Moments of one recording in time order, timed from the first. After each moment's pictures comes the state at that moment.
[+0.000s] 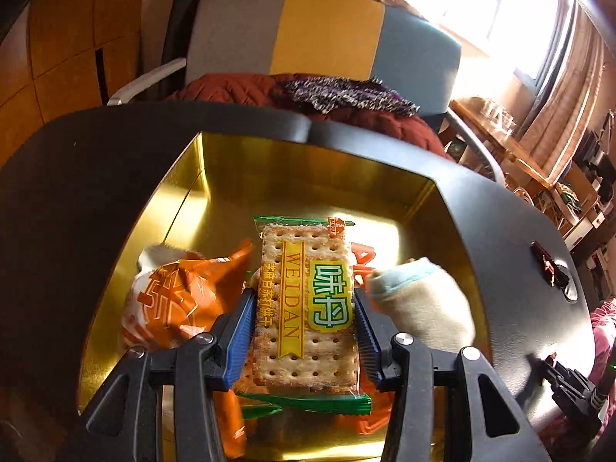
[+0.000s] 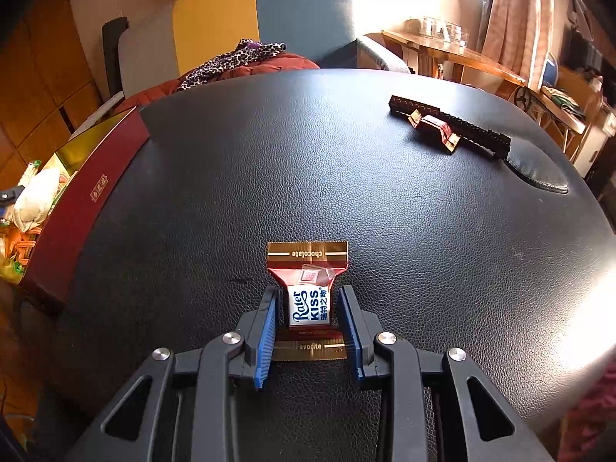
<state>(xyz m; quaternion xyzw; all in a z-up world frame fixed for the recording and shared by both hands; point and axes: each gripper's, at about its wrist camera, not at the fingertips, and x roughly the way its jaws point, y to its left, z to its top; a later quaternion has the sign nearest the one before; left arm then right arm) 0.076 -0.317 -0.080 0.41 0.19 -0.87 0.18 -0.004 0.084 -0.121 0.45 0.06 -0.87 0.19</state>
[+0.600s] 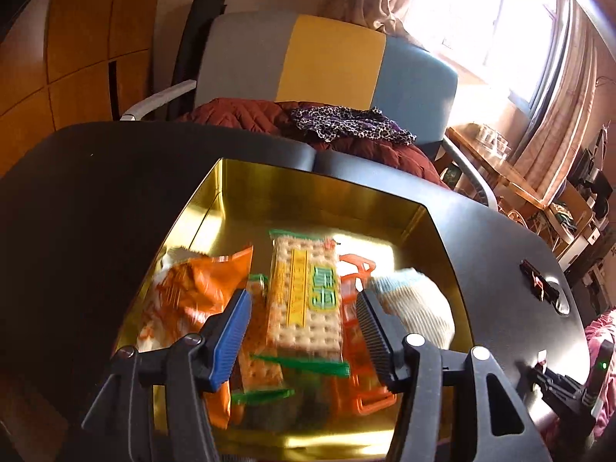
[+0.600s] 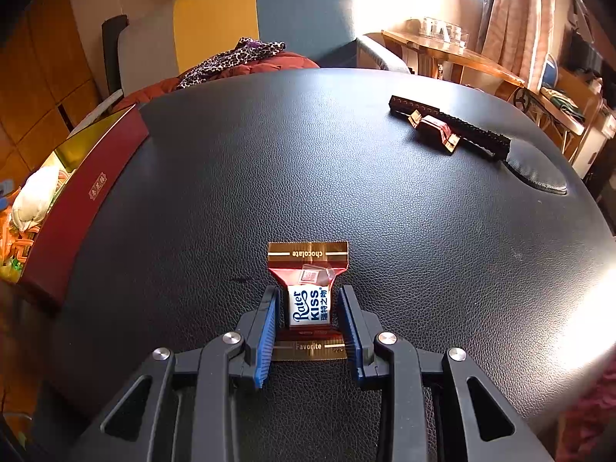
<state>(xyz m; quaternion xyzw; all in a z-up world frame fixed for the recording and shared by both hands) 0.117 -0.309 -0.059 0.36 0.19 -0.90 0.19 -0.003 0.082 -0.121 0.45 0.07 -0.87 0.19</state>
